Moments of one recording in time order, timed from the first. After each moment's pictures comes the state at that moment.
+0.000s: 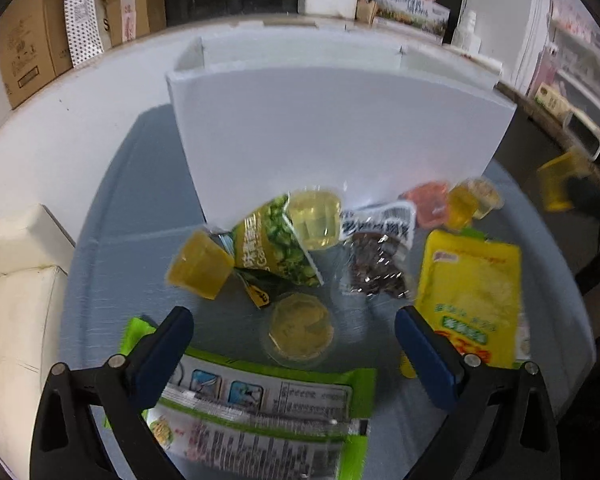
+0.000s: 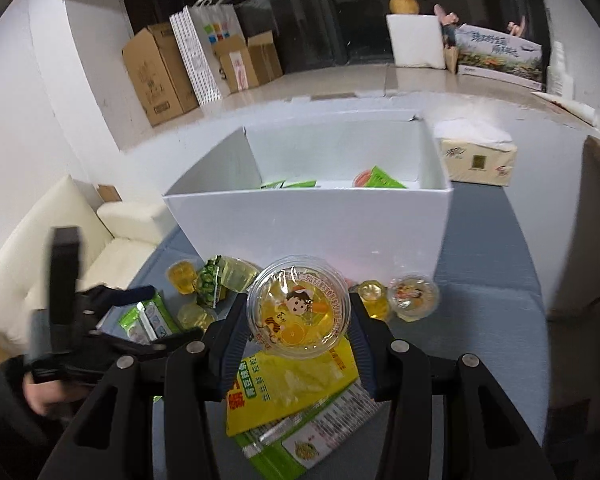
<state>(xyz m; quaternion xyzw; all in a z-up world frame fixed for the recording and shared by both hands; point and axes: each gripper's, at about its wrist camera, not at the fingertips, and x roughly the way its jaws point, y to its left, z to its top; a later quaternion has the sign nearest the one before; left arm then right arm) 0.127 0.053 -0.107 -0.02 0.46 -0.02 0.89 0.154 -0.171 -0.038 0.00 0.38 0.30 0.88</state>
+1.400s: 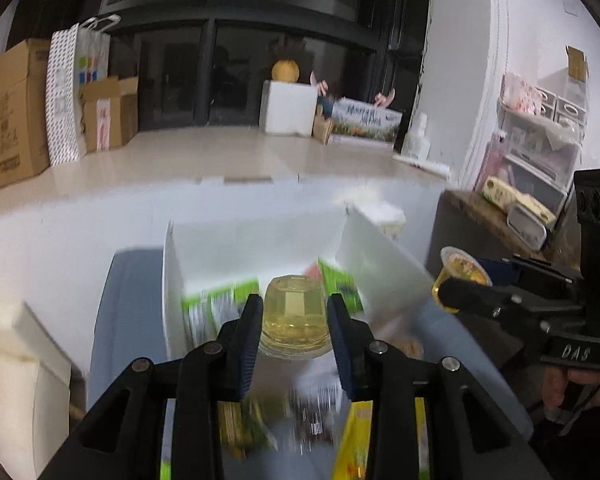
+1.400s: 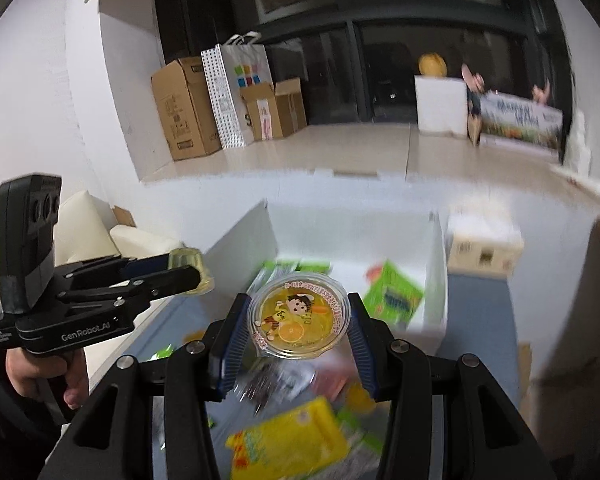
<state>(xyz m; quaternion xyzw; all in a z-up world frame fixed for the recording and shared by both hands) 0.174 0.055 0.041 -0.05 0.29 -0.09 0.95 0.191 -0.145 0.034 -0.02 0.29 0.33 0.90</state>
